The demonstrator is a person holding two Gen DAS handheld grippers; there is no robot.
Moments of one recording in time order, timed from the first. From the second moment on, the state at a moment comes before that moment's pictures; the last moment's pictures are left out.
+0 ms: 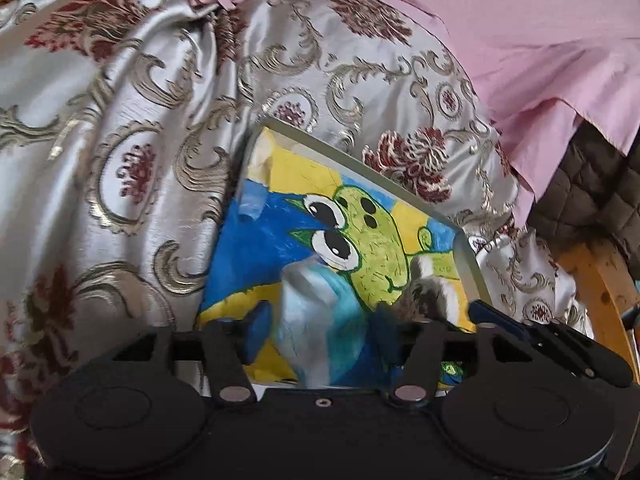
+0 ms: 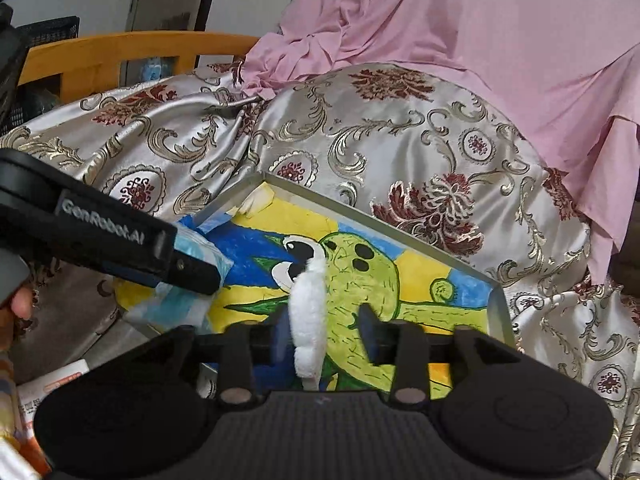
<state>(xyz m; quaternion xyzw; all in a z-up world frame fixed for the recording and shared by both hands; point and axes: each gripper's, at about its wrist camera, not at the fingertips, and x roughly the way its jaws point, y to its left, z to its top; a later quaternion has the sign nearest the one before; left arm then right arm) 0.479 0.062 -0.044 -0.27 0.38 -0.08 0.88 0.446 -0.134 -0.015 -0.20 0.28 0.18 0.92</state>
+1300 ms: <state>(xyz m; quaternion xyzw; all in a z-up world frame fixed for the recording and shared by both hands) 0.138 0.022 0.099 -0.06 0.10 -0.11 0.99 0.128 -0.228 0.113 -0.03 0.08 0.18 0.98</state>
